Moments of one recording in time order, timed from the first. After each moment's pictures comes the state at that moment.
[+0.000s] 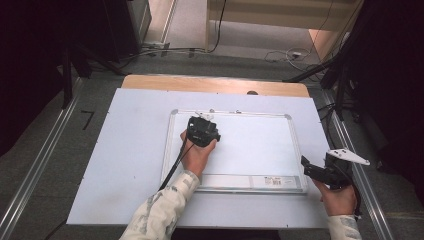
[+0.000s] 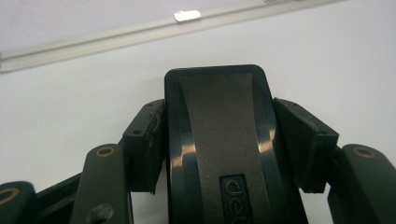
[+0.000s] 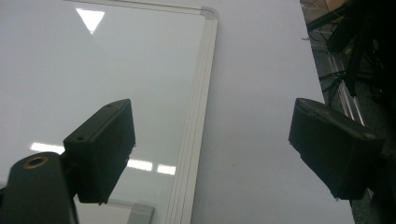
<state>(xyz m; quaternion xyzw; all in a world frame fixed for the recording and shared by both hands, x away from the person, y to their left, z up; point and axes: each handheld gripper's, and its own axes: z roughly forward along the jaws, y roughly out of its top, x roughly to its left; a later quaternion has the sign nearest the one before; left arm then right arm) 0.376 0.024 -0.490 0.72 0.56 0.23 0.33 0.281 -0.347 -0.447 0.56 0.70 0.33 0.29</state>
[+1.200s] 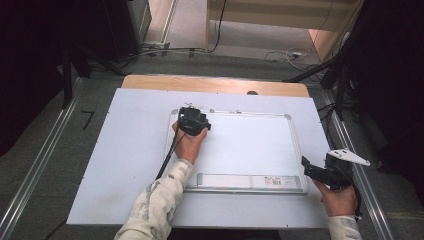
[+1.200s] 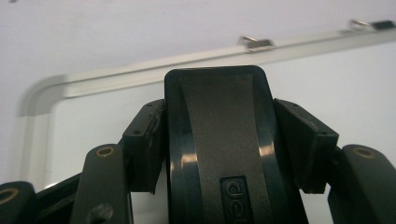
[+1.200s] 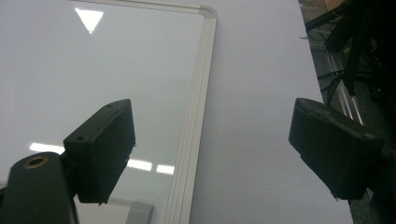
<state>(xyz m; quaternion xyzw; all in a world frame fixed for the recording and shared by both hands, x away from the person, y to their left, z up) 0.413 0.043 -0.489 0.70 0.59 0.24 0.32 0.280 -0.347 -0.448 0.57 0.70 0.32 0.29</state>
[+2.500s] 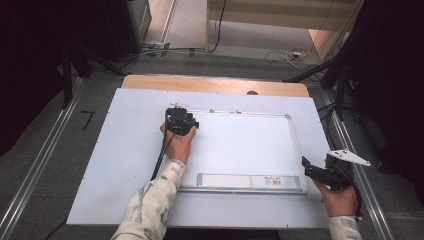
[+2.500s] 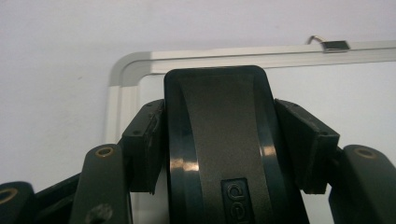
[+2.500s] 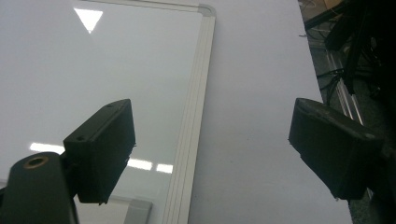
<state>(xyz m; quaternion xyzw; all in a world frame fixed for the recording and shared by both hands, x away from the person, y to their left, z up) 0.416 0.082 -0.489 0.66 0.65 0.25 0.30 0.280 -0.348 -0.448 0.57 0.70 0.32 0.29</state>
